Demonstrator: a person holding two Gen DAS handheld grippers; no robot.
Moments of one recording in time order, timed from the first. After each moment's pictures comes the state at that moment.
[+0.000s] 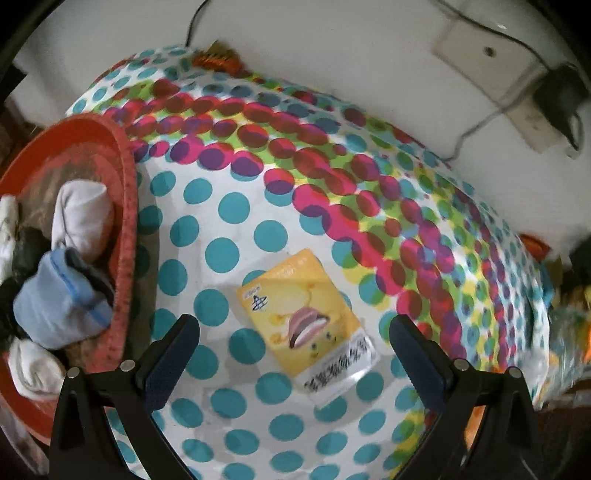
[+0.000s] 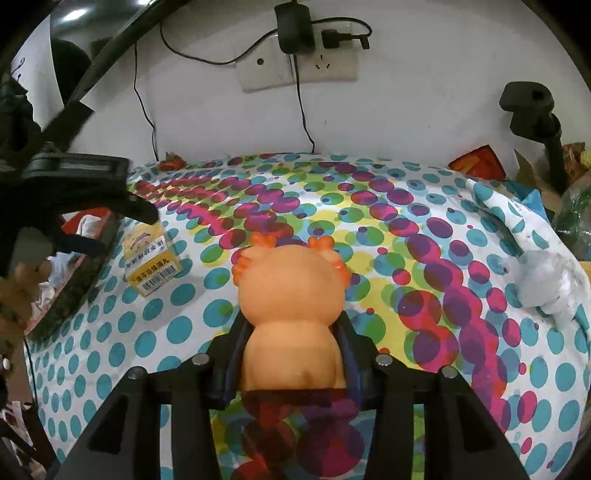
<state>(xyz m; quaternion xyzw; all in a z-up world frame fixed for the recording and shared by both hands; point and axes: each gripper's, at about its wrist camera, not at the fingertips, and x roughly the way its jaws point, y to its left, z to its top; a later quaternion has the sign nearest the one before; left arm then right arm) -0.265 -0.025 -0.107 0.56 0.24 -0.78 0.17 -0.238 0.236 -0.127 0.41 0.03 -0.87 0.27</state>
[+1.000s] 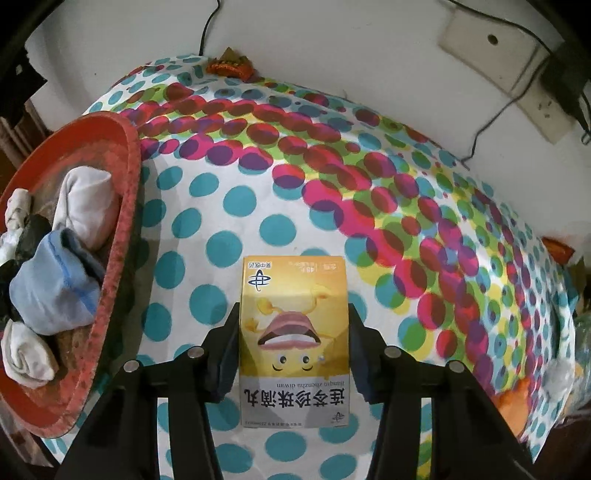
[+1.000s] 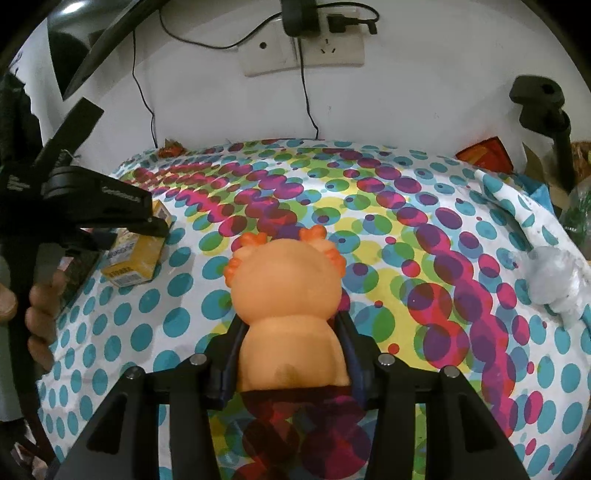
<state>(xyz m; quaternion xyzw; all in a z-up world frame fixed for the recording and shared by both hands) -0.254 -0.005 -0.124 0.53 0.20 -0.80 0.21 -0.243 0.224 -0.134 0.42 0.05 -0.86 0.27</state>
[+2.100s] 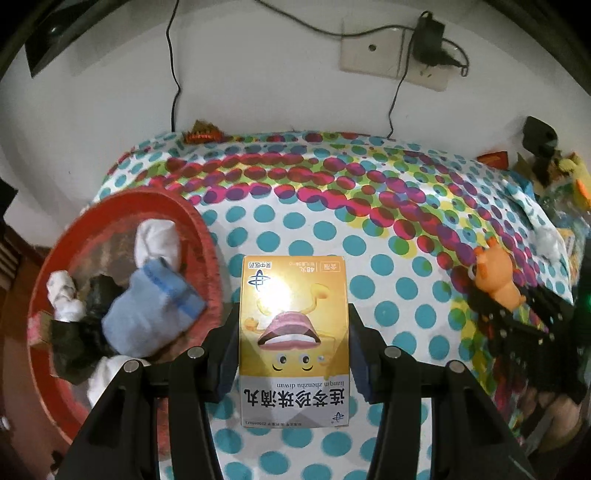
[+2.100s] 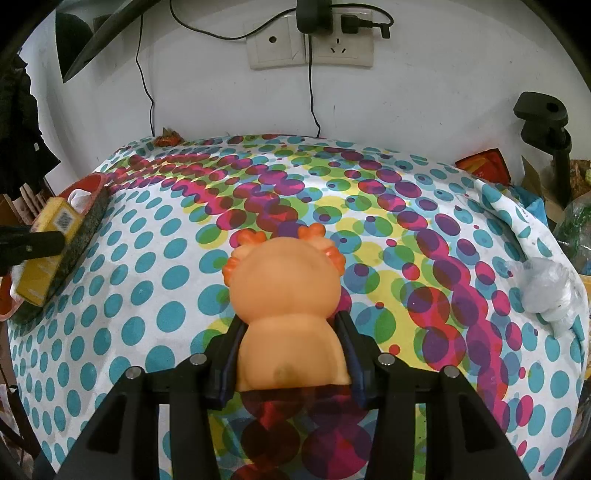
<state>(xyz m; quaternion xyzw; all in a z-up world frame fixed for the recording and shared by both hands) -0.162 -0.010 -0.064 0.49 0.03 -0.87 0.09 -0.239 0.216 -0.137 0.42 0.08 -0.86 0.26</state>
